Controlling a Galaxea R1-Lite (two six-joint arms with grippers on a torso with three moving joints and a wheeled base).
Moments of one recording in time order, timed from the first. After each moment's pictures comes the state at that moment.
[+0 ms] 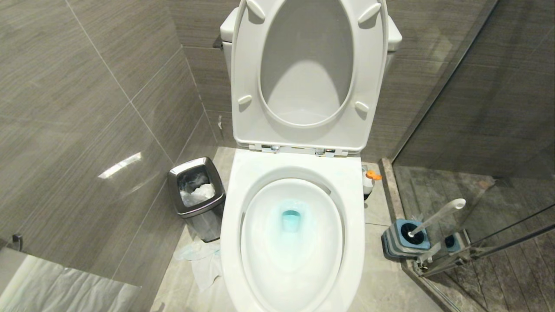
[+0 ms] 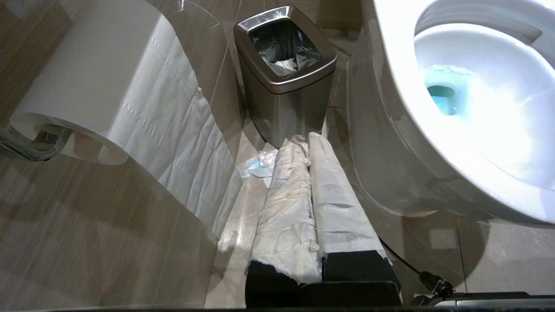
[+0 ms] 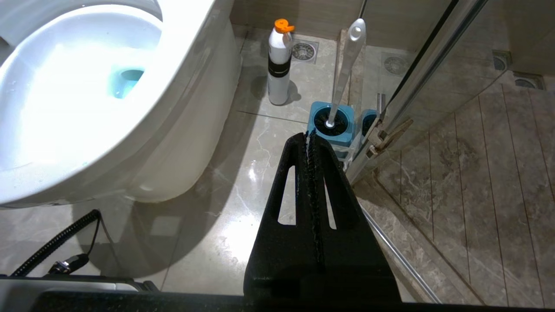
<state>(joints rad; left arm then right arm) 0.00 0.00 0.00 0.01 0.00 0.00 0.00 0.00 -0.02 0.05 -0.01 0.00</state>
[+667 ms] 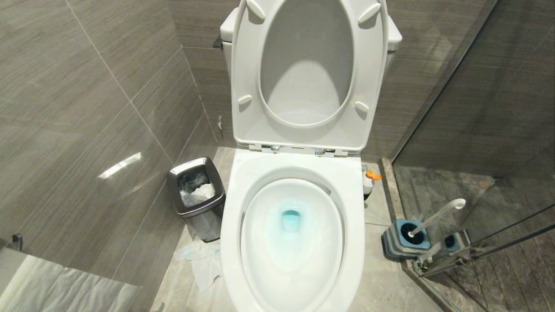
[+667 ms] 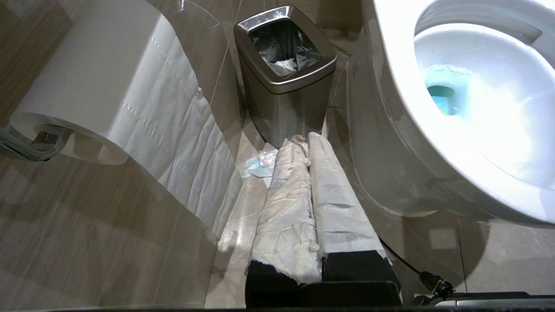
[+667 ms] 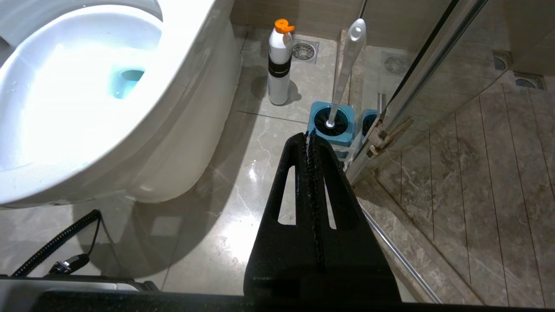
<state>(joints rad) 0.00 0.00 0.00 0.01 0.00 0.00 0.00 0.00 -0.02 0.05 -0.01 0.01</state>
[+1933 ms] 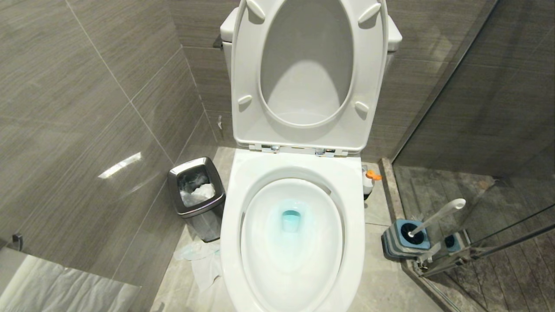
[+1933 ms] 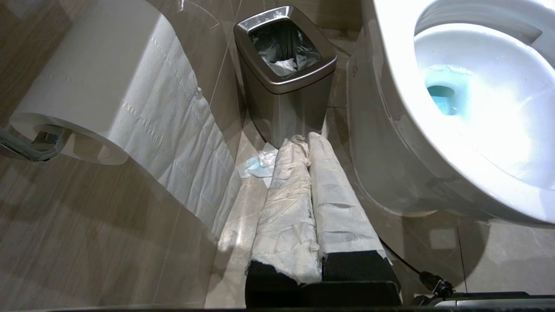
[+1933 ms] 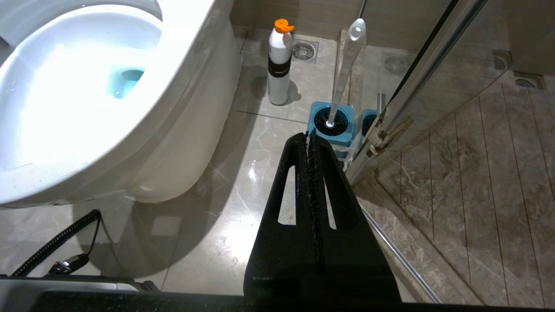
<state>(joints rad) 0.00 0.00 0.00 0.01 0.00 0.00 0.00 0.00 -0.02 0.05 -0.01 0.01</state>
